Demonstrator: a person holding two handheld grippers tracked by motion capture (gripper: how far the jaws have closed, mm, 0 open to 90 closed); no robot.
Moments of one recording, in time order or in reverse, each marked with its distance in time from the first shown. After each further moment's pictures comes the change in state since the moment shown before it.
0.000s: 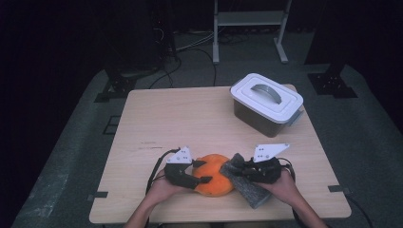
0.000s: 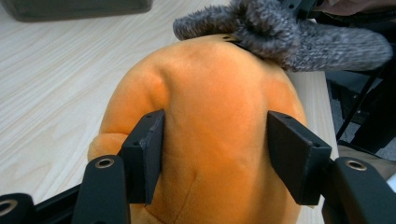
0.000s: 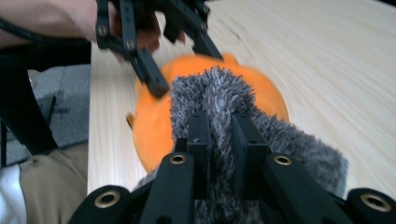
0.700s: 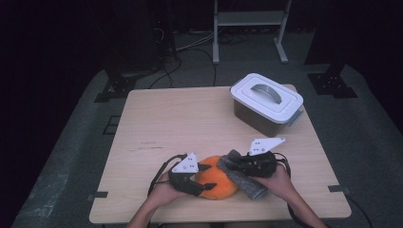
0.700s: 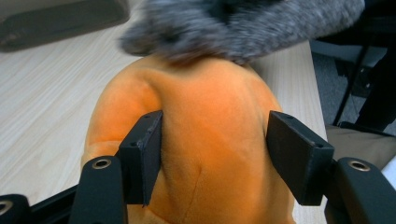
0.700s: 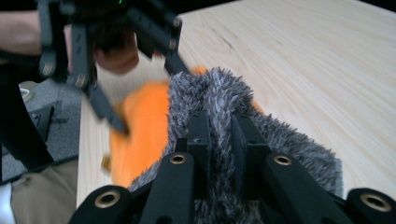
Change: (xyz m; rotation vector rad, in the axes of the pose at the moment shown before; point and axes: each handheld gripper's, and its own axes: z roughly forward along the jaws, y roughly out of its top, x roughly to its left) left arm -0.022 0.009 0.004 0.029 0.001 0.144; right arm -0.011 0.012 0.012 -0.006 -0.016 0.023
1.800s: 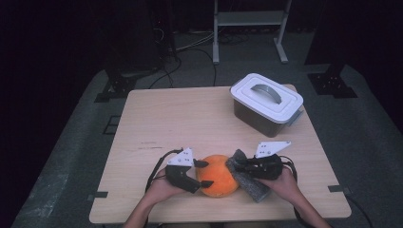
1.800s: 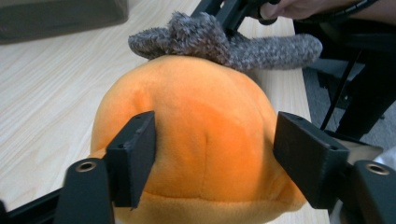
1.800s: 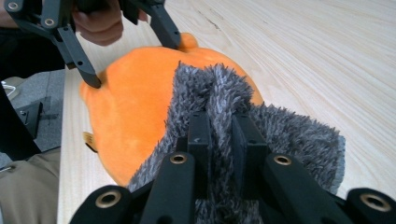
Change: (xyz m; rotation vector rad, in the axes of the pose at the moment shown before) left arm 0.016 -0.001 -0.009 -0.017 -0.054 -0.071; right arm -0.009 -0.027 -0.011 0.026 -0.040 0.029
